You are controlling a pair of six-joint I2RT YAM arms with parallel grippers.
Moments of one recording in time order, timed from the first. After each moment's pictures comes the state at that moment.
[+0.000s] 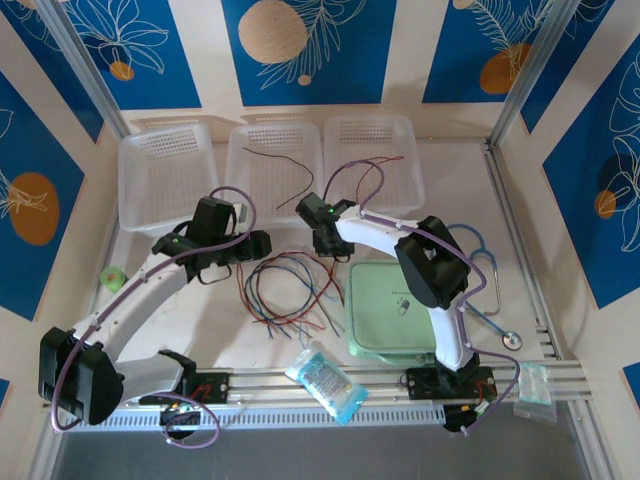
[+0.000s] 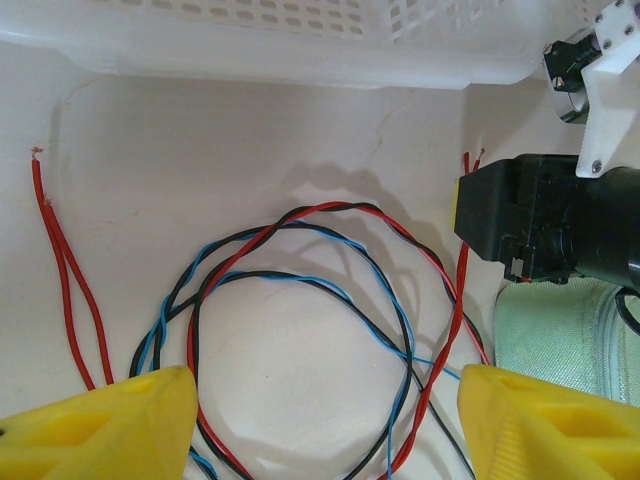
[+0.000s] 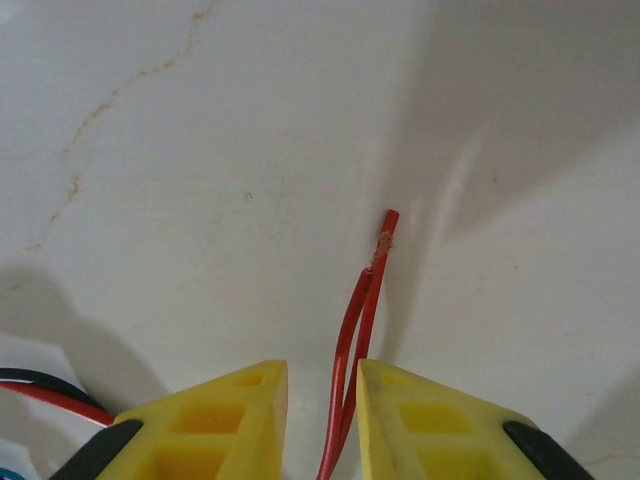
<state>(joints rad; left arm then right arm) -0.43 1.19 0.93 -0.62 0.18 -0.52 0.73 2.05 1.49 -0.80 0.25 0.70</state>
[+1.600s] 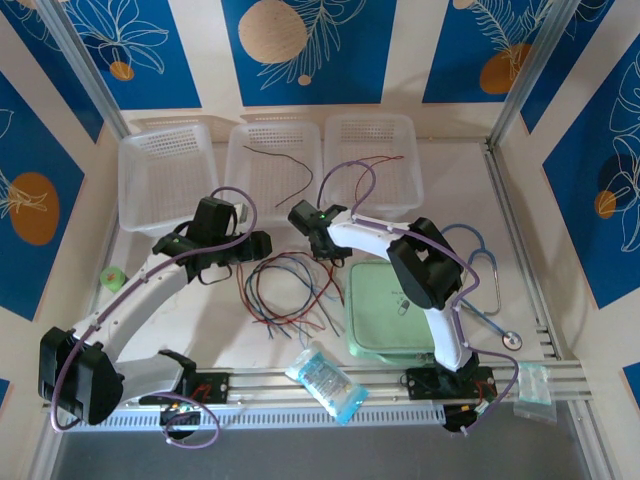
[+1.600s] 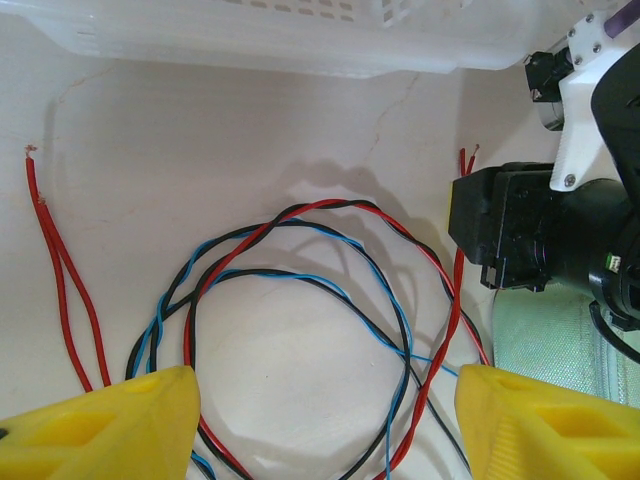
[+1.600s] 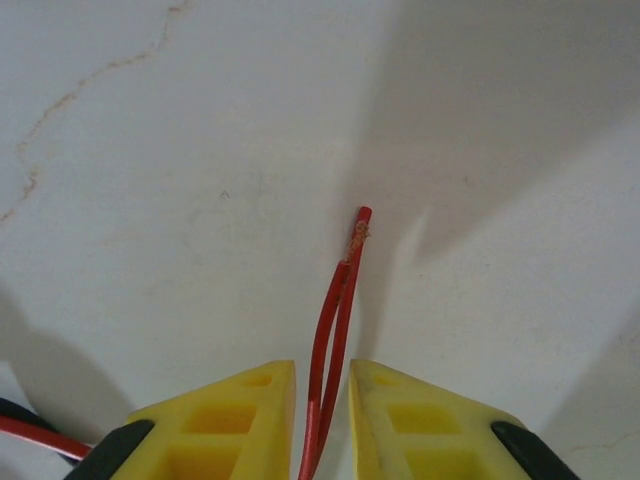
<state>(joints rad) -0.44 1.19 0.93 -0.62 0.18 -0.52 0.77 2.08 1.50 -0.83 0.37 0.71</state>
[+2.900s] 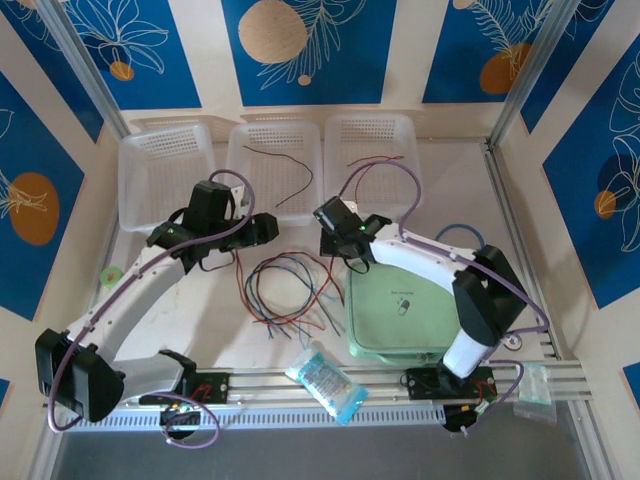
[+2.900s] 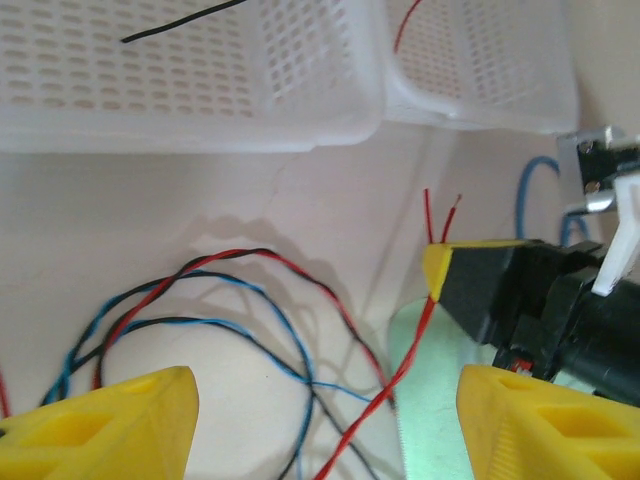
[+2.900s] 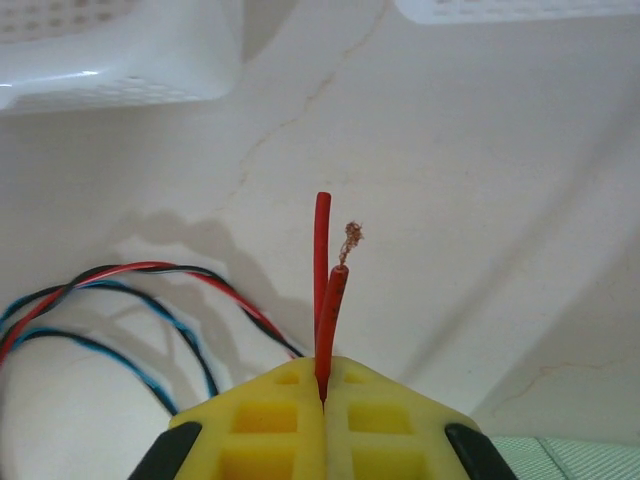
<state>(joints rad) -0.44 1.21 1.07 -0.60 0.29 -0.57 0.77 1.64 1.17 -0.56 0.23 0.72</state>
